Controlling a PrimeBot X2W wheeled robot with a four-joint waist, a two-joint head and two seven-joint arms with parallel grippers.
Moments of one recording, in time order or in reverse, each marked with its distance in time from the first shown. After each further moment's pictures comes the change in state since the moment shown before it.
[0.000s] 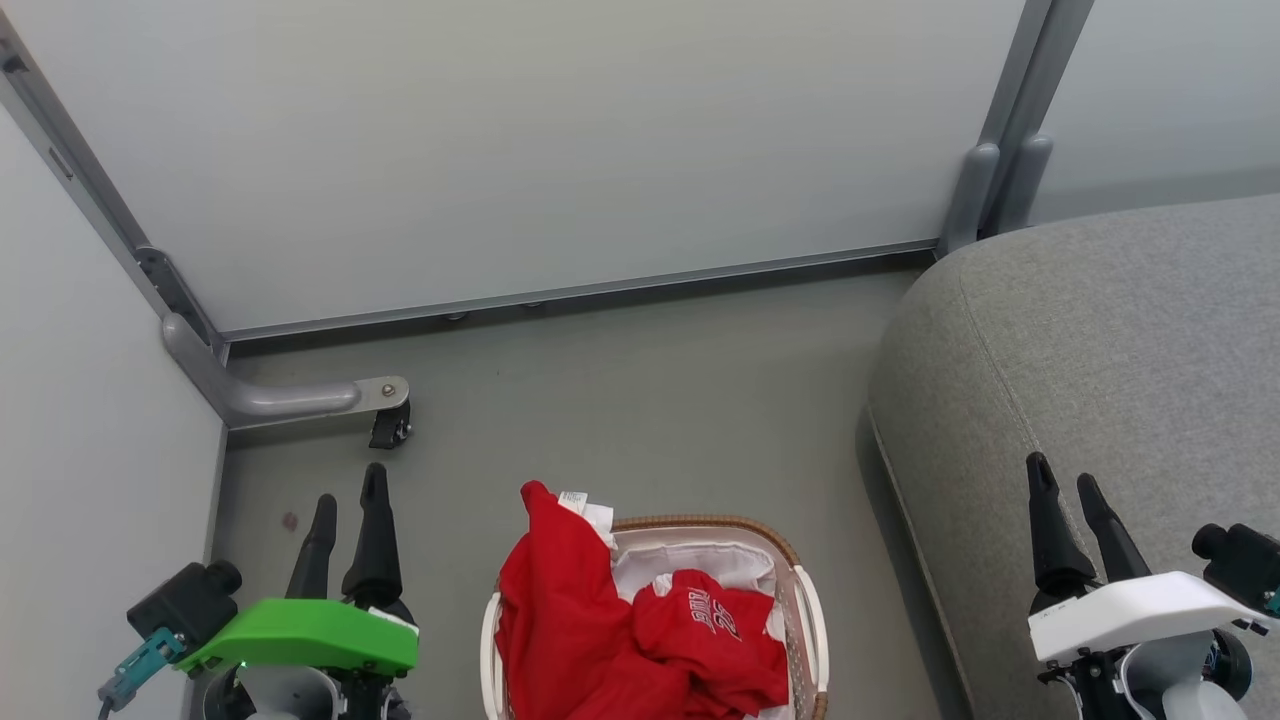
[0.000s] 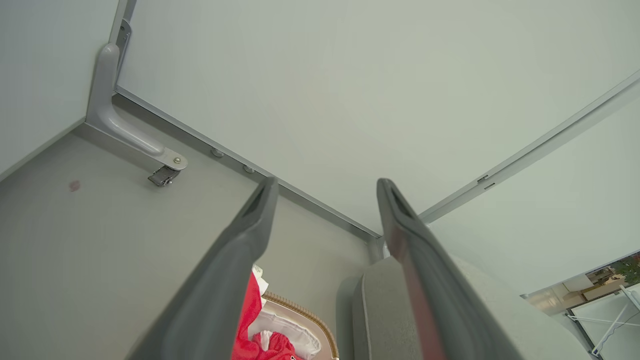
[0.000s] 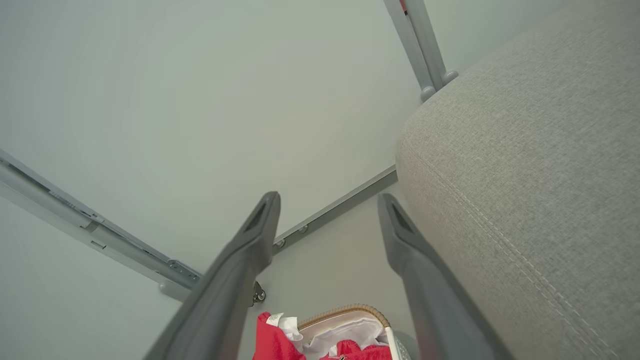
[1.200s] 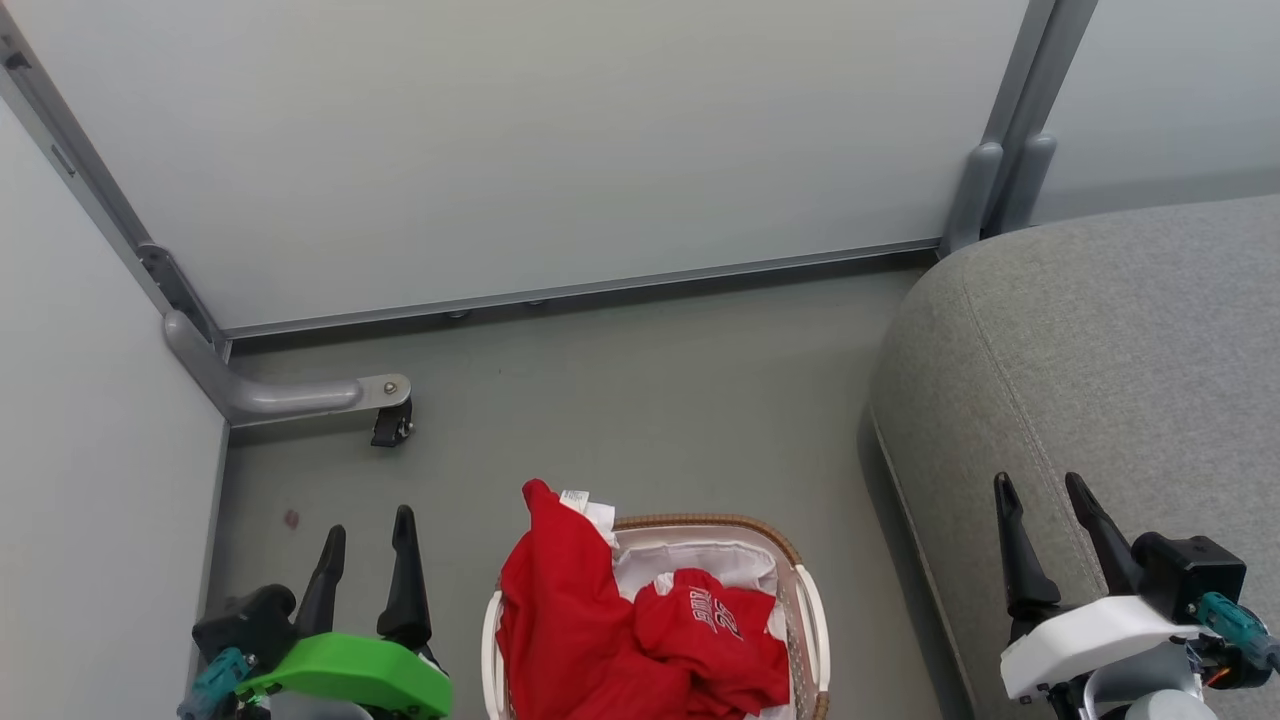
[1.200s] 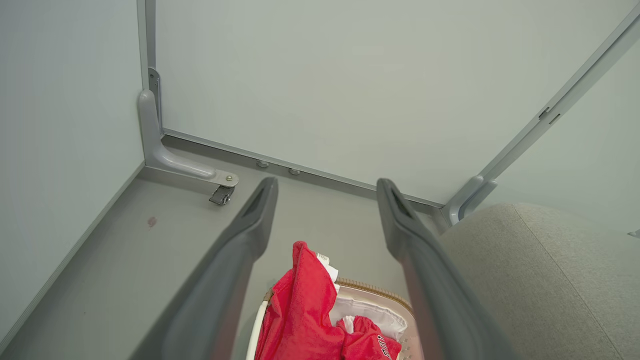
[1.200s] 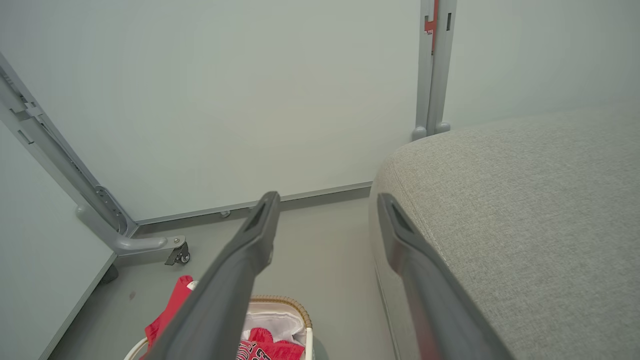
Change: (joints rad) left arm 0.019 0.003 -0.037 0.097 0.312 0.015 -0.093; right arm 0.015 -0.006 0.025 0.020 -0.424 0.000 -0.093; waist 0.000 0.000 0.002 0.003
